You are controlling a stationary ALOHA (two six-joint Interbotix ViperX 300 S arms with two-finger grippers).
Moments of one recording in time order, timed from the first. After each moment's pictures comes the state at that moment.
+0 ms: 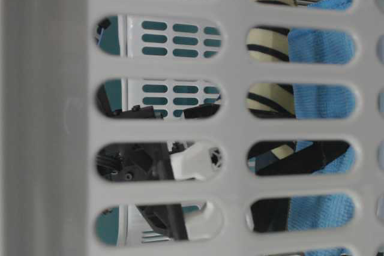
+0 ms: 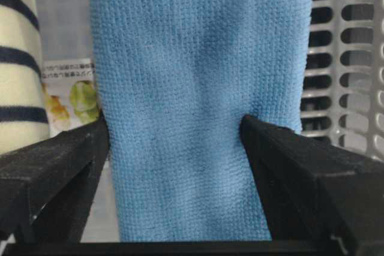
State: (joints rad) left arm -0.13 0.19 0.15 0.04 0.76 -0.05; right arm 0.00 -0.98 1.17 0.01 -0.19 0.10
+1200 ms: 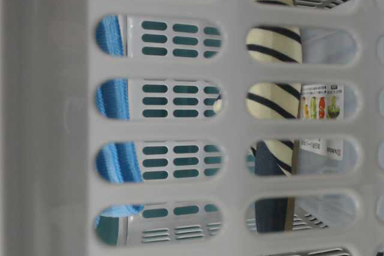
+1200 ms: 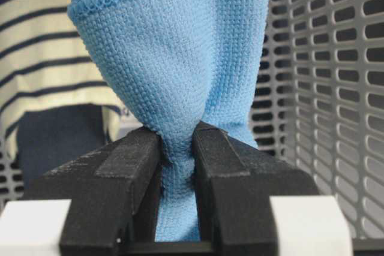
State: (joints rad) left arm -0.14 0.06 -0.21 0.04 1.10 -0.04; right arm 0.00 -0.98 1.18 0.01 -0.17 0.10
